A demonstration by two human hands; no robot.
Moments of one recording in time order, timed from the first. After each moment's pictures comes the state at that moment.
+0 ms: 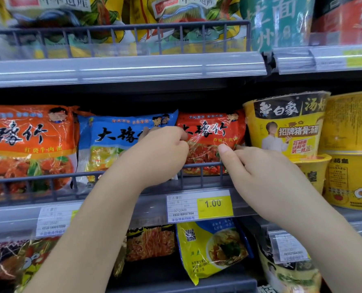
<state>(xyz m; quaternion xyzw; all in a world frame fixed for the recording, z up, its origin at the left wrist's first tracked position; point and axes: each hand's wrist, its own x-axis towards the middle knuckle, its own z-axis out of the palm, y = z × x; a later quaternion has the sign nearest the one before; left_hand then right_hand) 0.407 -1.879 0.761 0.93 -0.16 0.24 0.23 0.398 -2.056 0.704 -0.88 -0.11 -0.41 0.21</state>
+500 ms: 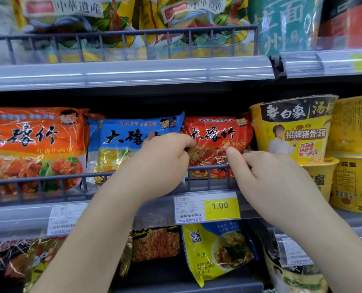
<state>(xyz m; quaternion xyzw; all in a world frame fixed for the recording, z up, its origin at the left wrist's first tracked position) 0.397 -1.870 0.752 0.94 -0.16 0.25 0.17 0.385 -2.051 0.704 -0.88 -0.10 -0.45 0.13</state>
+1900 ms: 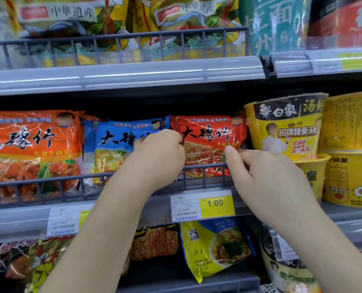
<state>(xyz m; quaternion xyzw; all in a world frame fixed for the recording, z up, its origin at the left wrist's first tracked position) 0.411 -1.878 0.758 0.94 -0.12 0.28 0.16 0.396 -2.055 0.691 -0.83 -0.08 -0.51 0.18</state>
